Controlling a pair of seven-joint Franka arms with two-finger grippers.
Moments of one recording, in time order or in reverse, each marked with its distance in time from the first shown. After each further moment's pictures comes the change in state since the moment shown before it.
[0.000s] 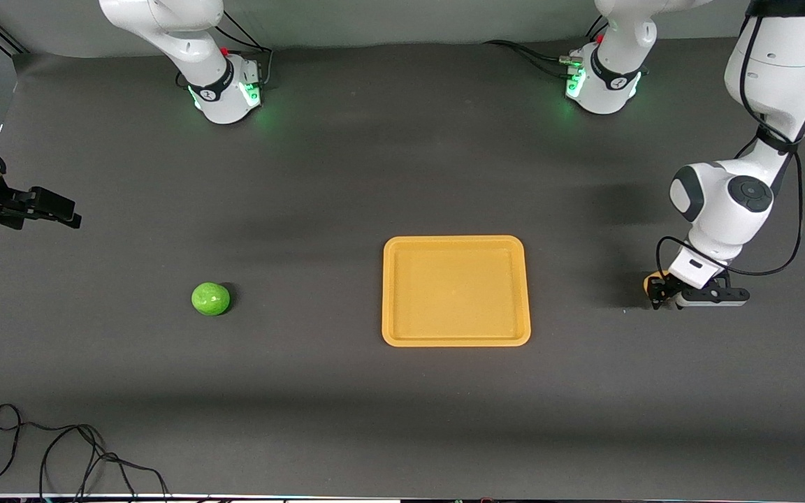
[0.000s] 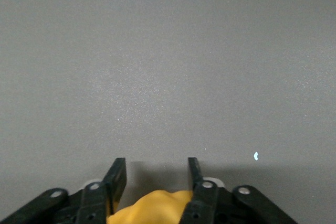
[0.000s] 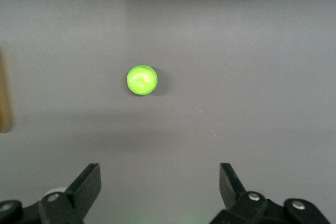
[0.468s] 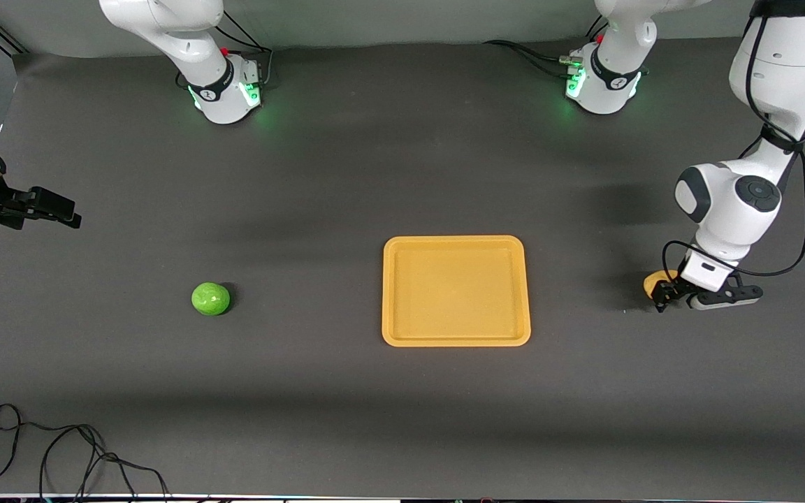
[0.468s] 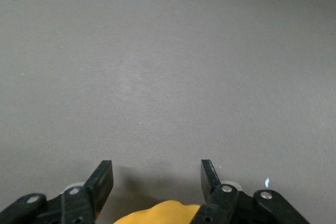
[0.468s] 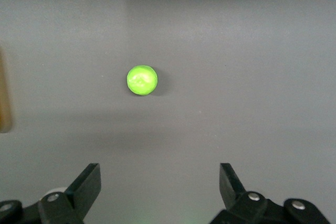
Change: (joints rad) left arm 0.021 0.000 0.003 0.013 -0.010 0.004 -0.201; right arm 0.000 0.000 0.000 0.000 0.000 0.000 0.000
